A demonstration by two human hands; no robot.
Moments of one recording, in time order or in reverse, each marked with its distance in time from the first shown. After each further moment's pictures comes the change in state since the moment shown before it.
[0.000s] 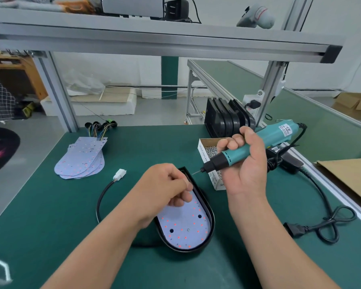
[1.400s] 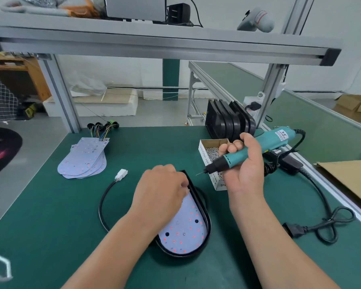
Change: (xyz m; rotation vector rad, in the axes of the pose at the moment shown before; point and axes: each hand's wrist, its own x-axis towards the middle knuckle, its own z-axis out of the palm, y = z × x) left_hand 0.012 -0.019 0.007 1.141 0.248 0.360; right_hand 0.018 0.005 -0.024 -0.056 0.126 -0.011
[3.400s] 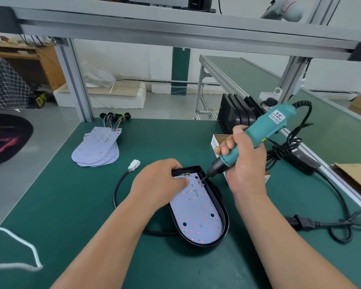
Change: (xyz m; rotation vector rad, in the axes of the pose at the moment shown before) left_hand 0.000 -0.032 -0.009 -0.357 -0.125 -0.390; right_hand -0.015 0.026 0.013 -0.416 -0.237 -0.081
